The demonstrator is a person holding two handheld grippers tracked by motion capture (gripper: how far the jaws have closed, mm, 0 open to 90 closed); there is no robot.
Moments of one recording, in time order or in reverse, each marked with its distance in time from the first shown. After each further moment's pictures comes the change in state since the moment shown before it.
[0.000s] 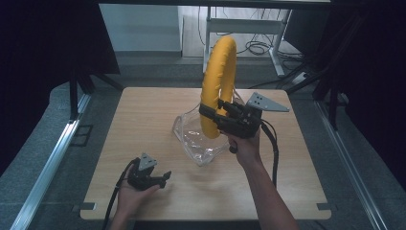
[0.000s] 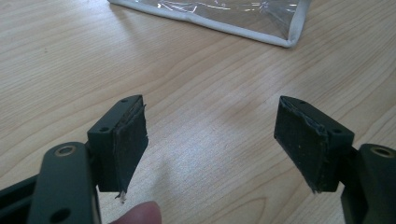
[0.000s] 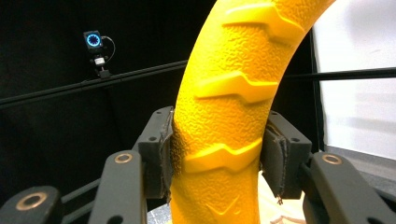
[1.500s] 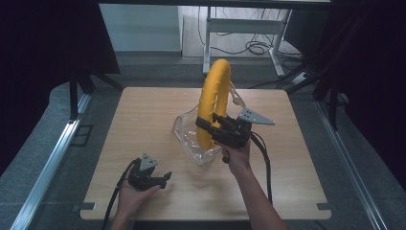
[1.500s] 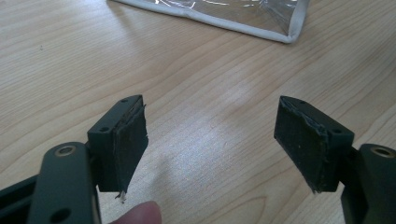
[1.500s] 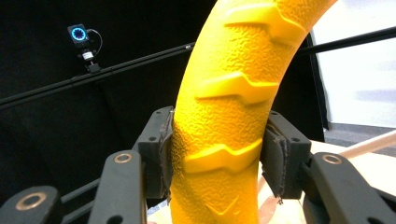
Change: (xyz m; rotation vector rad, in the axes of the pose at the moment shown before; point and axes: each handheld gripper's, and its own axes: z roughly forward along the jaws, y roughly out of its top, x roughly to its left) left arm -0.001 -0.001 0.003 0.009 -0.001 0.006; right arm -0.021 -0.061 0.007 0.015 -0.023 0.089
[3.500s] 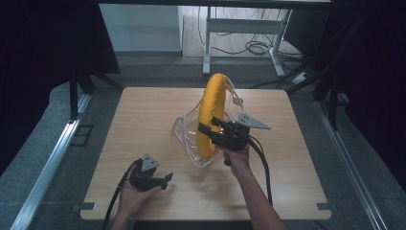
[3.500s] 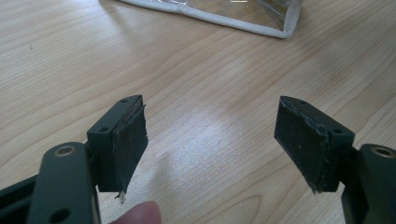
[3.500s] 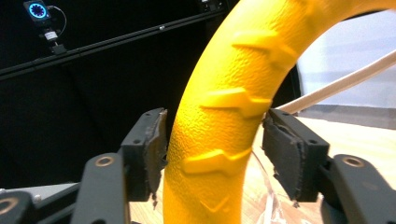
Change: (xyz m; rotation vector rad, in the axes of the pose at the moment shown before) left arm -0.003 0.000 0.002 0.015 -0.010 0.016; right arm -0.024 -0.030 0.000 0.054 -0.095 0.000
